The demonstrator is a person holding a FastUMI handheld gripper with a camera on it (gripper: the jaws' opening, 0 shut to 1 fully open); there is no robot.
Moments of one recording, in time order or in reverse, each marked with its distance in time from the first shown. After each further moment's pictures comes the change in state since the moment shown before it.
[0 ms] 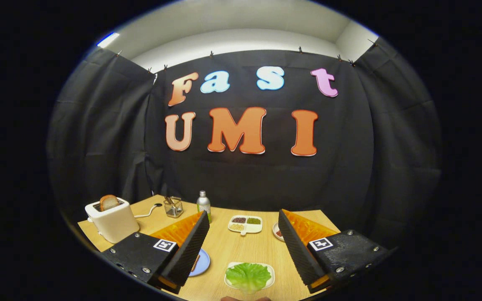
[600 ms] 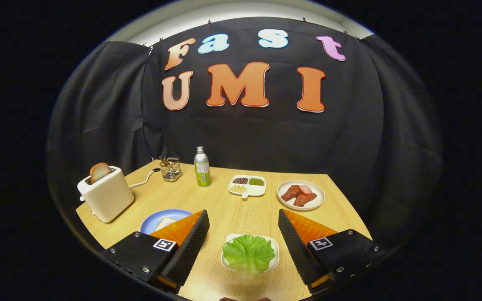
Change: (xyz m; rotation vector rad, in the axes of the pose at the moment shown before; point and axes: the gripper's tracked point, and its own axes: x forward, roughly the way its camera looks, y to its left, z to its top) arm 0.024 -0.001 -0.091 0.006 0.282 0.025
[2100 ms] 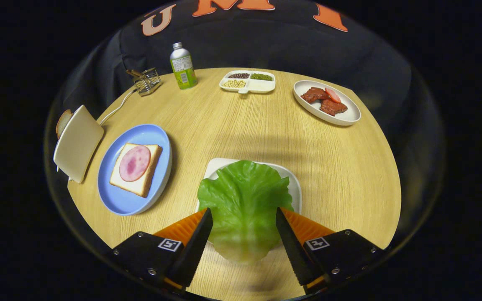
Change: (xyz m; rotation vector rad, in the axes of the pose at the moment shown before) arm 0.068 -0.013 -0.171 -0.036 0.682 0.032
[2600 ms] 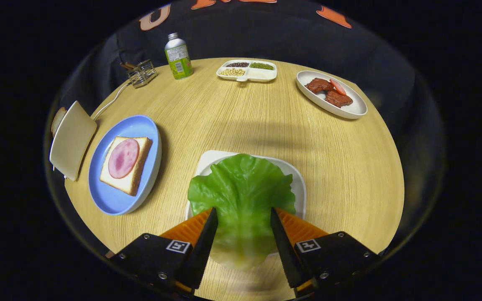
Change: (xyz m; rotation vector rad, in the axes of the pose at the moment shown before) arm 0.014 0.001 -0.003 -0.005 0.034 0.006
